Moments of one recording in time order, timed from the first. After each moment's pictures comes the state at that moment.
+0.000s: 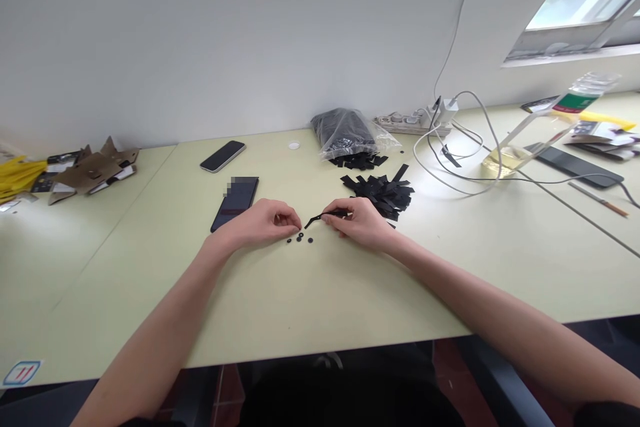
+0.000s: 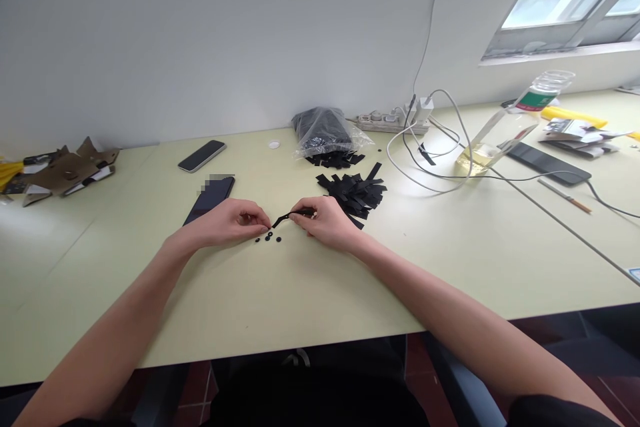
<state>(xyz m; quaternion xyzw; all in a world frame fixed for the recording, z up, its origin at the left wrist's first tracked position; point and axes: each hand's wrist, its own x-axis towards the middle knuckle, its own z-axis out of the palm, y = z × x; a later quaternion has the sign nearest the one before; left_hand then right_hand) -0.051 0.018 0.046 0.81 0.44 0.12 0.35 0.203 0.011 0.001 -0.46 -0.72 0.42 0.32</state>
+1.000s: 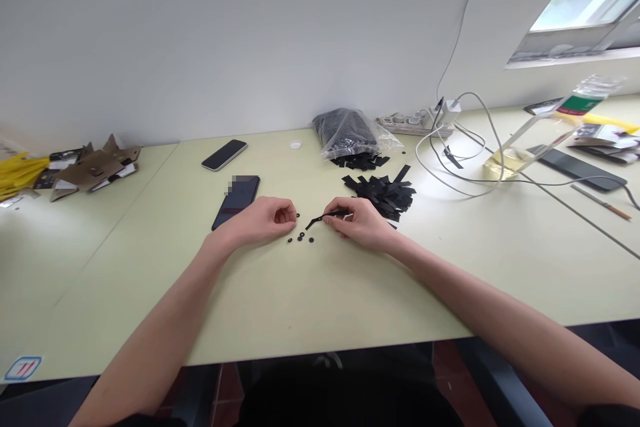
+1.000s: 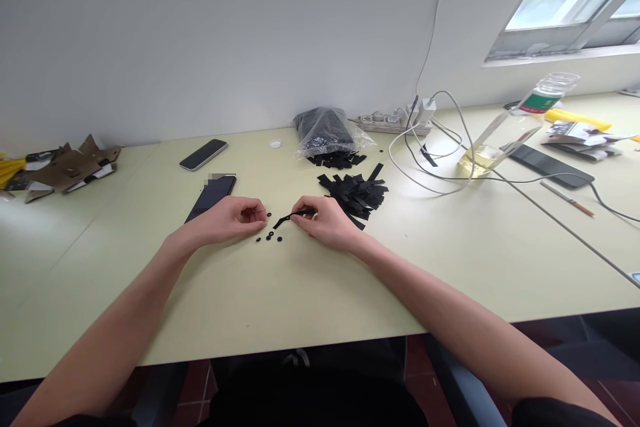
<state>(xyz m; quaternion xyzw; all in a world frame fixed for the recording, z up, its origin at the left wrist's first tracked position) -0.053 0.018 0.046 0.80 0.48 0.11 0.34 0.205 0.011 0.001 -0.45 -0.73 0.40 0.33</state>
